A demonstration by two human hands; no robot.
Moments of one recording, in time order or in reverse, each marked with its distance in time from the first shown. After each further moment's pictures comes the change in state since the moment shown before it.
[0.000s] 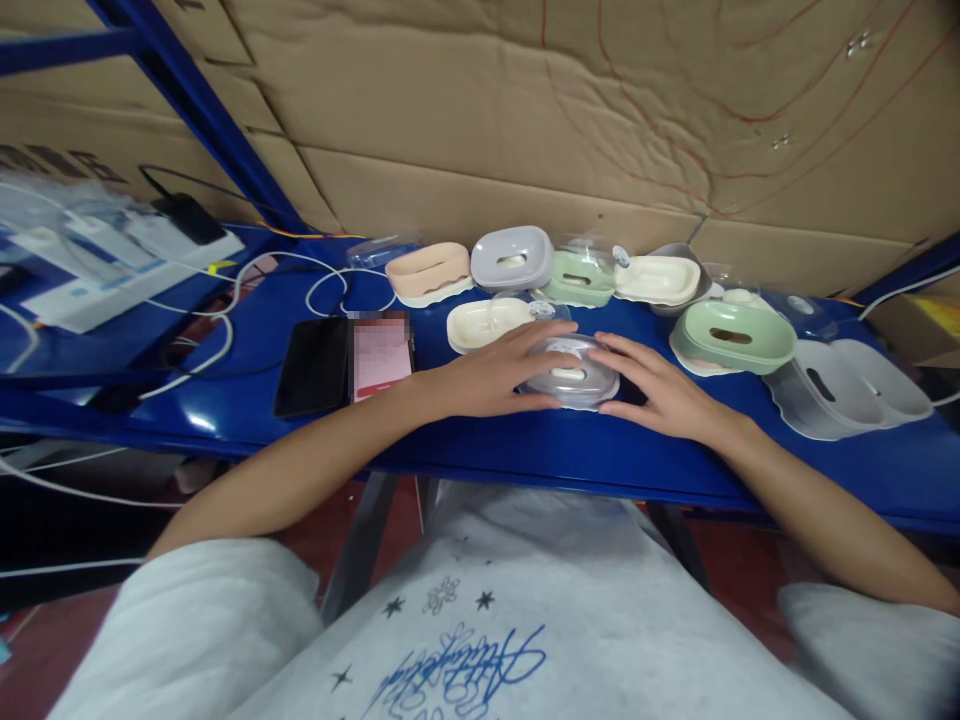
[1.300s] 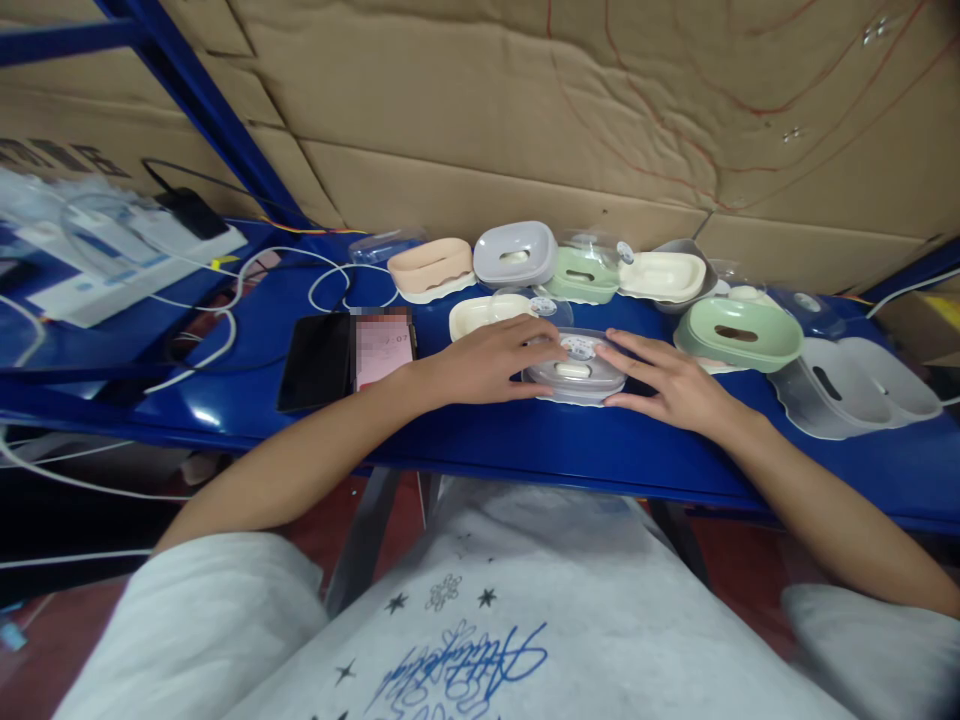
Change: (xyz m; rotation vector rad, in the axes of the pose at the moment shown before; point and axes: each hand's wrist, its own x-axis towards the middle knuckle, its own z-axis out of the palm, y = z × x) left_hand -0.004 -0.011 -0.007 0.144 0.021 -0.015; right_hand -0.002 0.007 -0.003 -0.135 0.058 -0.050
